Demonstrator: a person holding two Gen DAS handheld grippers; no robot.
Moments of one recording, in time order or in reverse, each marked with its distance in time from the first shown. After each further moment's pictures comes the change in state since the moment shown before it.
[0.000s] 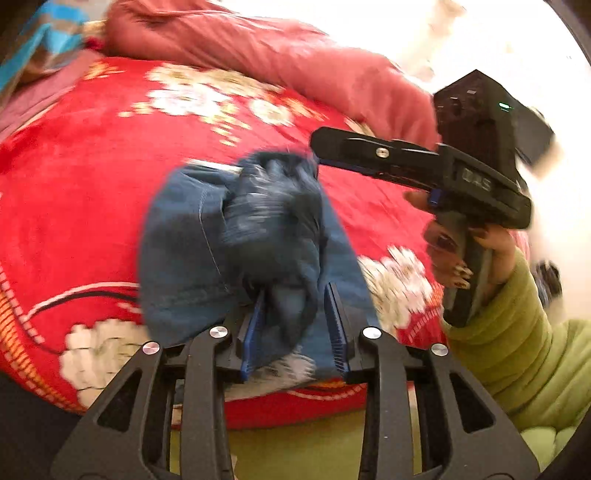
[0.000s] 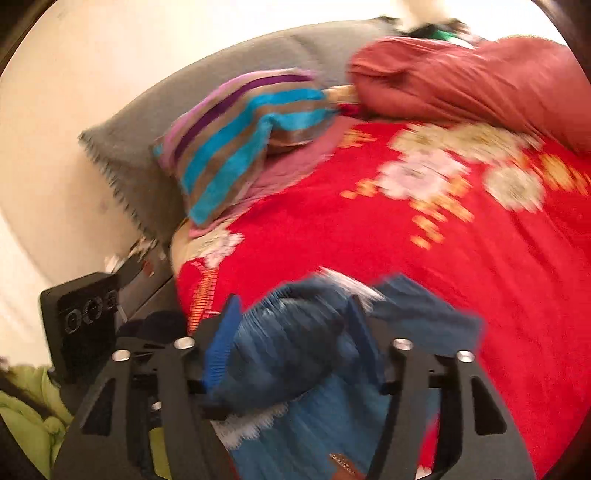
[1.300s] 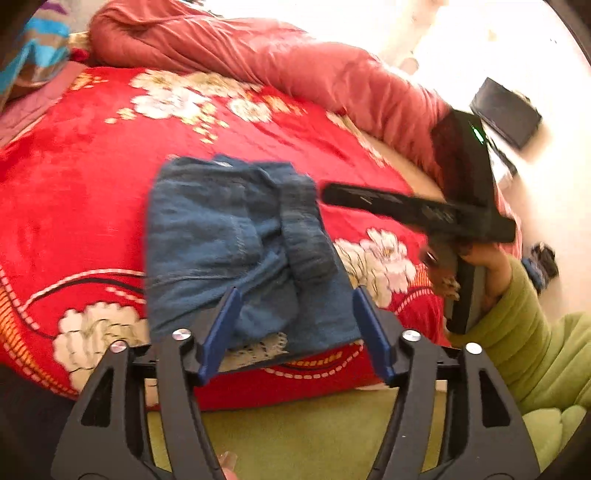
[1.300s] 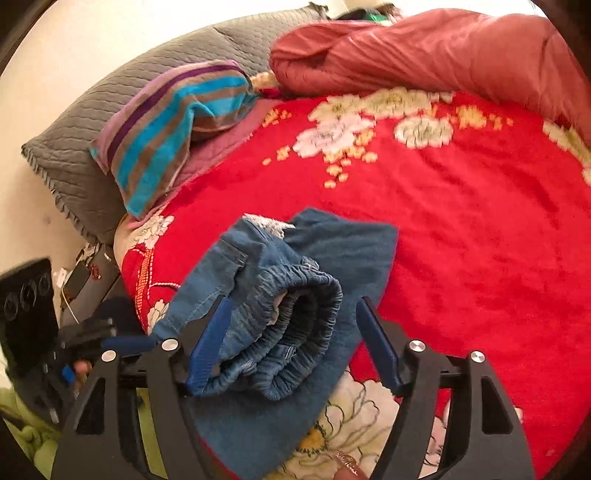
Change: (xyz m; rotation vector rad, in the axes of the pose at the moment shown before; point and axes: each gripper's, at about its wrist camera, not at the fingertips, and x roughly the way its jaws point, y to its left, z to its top) left arm -0.020 -0.014 -0.009 0.012 -0.027 -0.002; right arm -0.031 0.003 -0.041 0.019 0.018 -0.205
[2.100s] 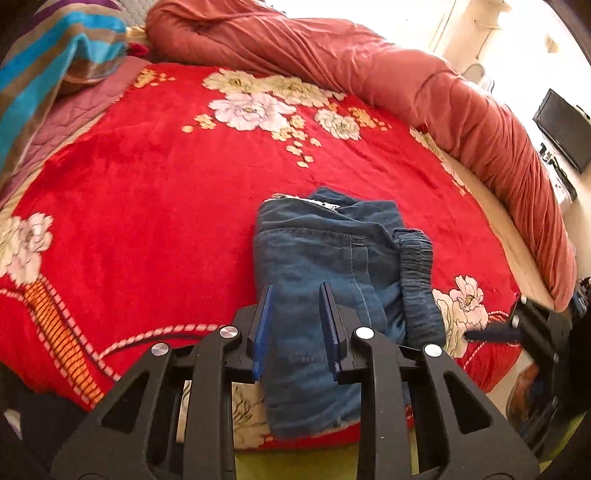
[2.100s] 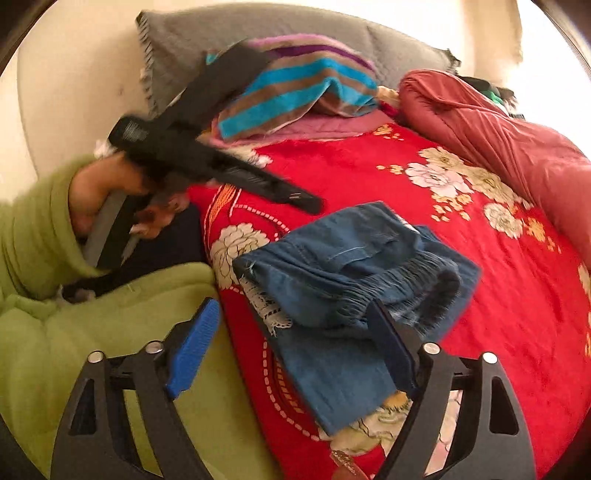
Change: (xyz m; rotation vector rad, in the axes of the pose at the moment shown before) left arm 0.016 0.056 0.056 -0.078 0.053 0.239; right arm -0.005 0.121 -0.057 -0.548 0.052 0.034
